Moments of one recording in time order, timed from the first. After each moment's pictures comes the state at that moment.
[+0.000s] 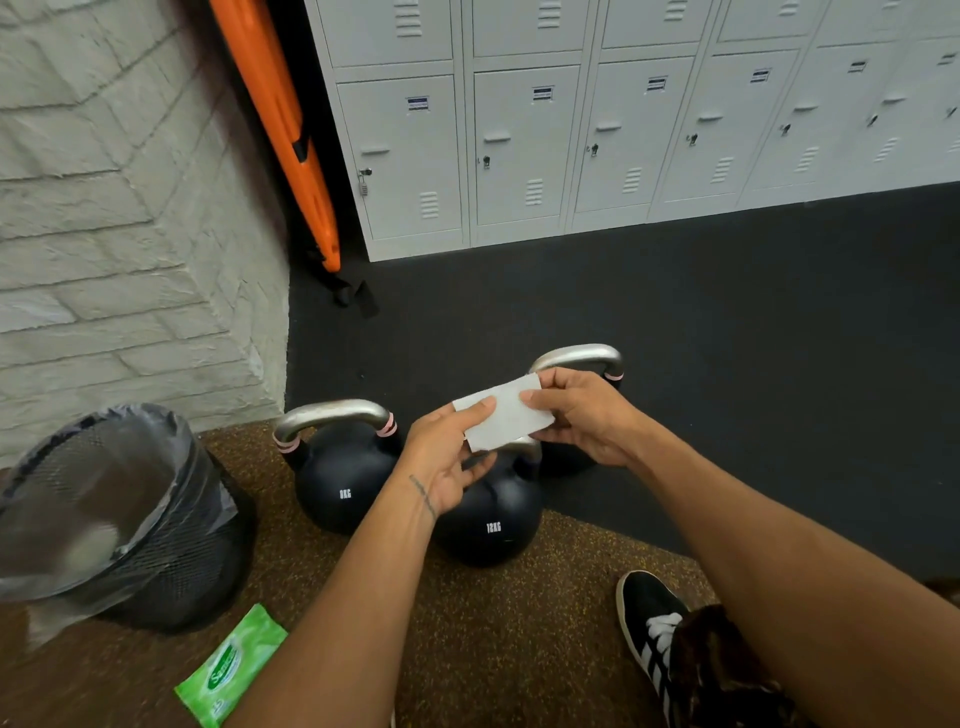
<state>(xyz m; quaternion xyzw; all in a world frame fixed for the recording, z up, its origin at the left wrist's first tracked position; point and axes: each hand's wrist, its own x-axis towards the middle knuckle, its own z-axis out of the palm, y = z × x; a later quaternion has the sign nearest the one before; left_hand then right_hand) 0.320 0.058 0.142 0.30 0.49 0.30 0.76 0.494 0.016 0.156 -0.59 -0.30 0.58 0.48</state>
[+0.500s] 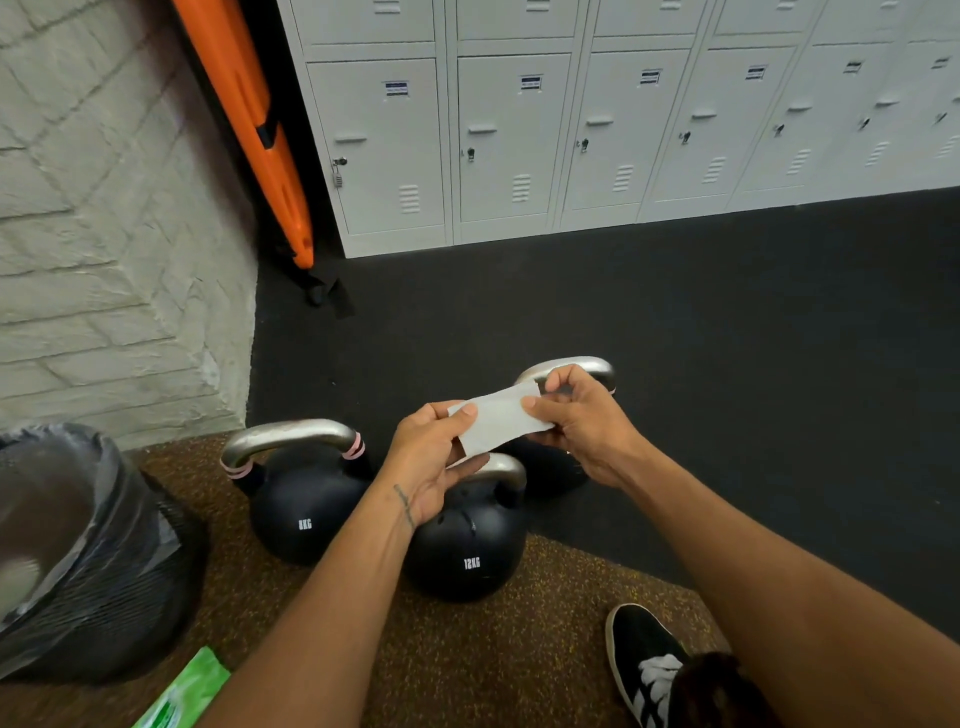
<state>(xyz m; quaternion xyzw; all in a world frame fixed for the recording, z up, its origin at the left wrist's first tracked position) 0.353 0.106 0.110 0.34 0.50 0.30 0.74 0.523 0.045 0.127 -0.60 -0.29 0.51 0.55</state>
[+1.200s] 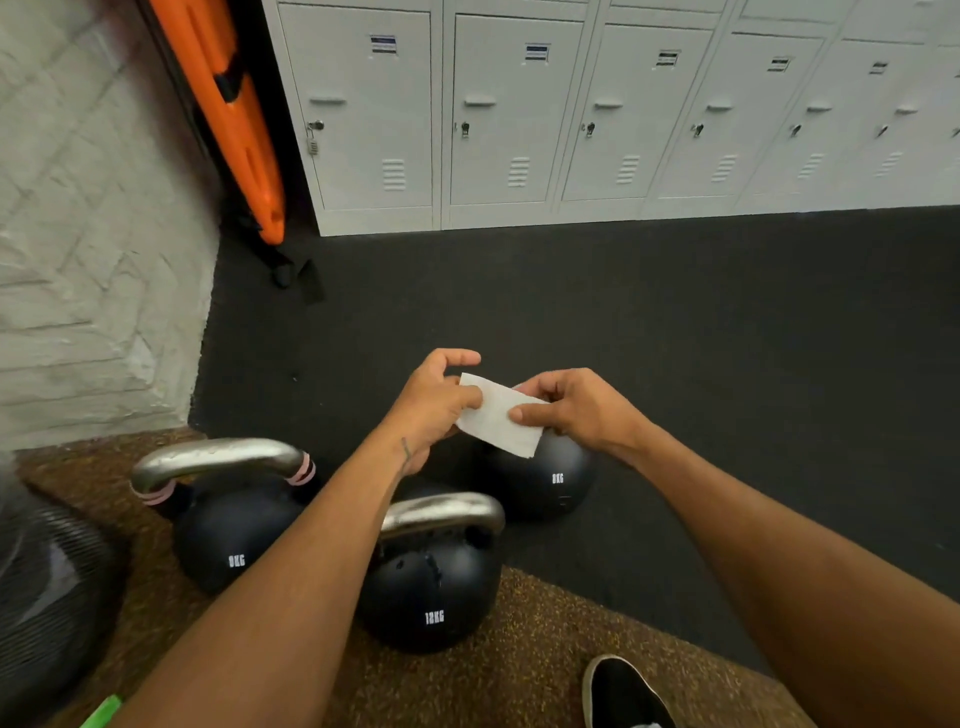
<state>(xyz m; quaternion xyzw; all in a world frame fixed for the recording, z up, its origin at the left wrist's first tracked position) 0.415 0.189 0.093 0.55 0.47 0.24 0.65 0.592 0.113 0.105 -0.69 -0.51 0.41 0.31</state>
